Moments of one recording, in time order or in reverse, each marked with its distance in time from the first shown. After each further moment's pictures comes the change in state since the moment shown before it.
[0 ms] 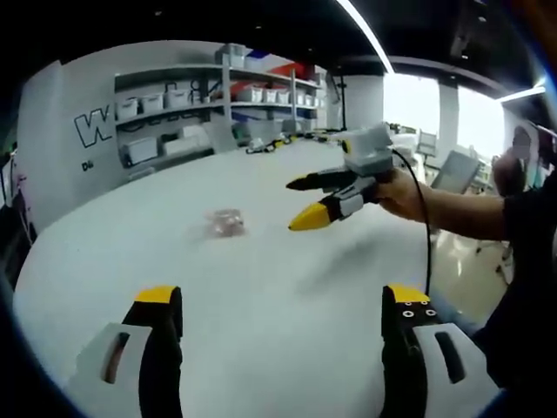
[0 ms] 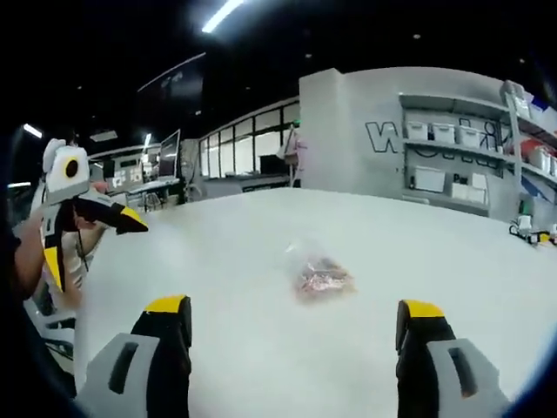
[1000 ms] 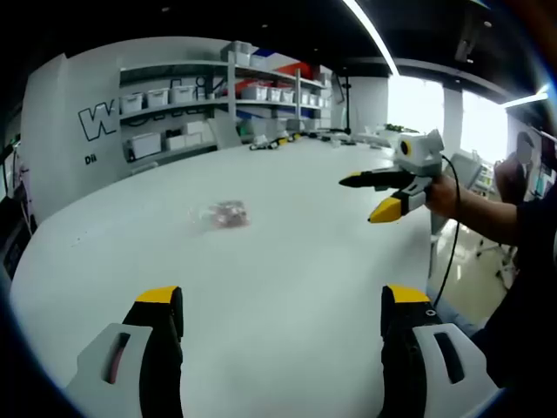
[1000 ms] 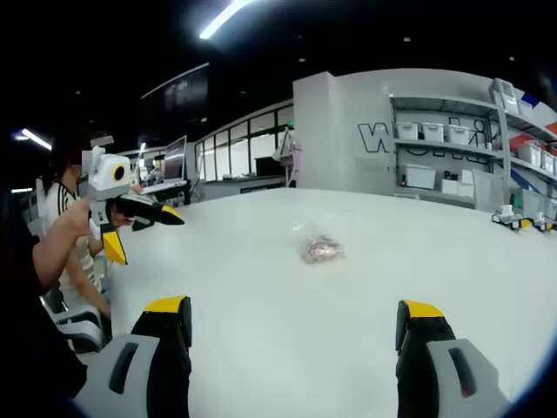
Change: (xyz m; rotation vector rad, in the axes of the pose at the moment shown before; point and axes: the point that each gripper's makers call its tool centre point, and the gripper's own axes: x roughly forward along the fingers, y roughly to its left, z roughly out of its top) left arm -0.002 0.001 -0.014 -0.026 0.005 0.008; right arm -0.087 0.012 -0.027 0.029 -0.004 -0.026
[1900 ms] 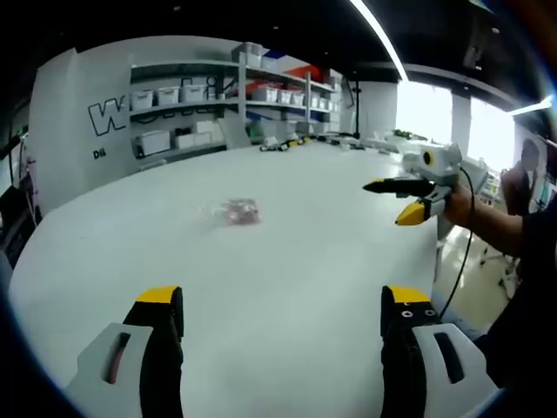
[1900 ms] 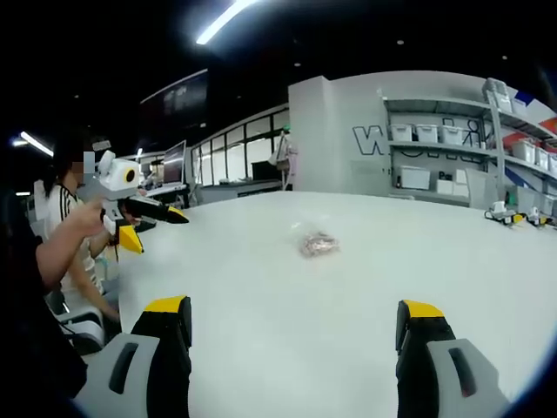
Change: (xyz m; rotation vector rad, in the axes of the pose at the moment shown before) left arm -0.005 0.016 -0.004 -0.038 -0.015 0.033; right arm -0.021 -0.001 -0.006 0.009 -0.019 -0.021
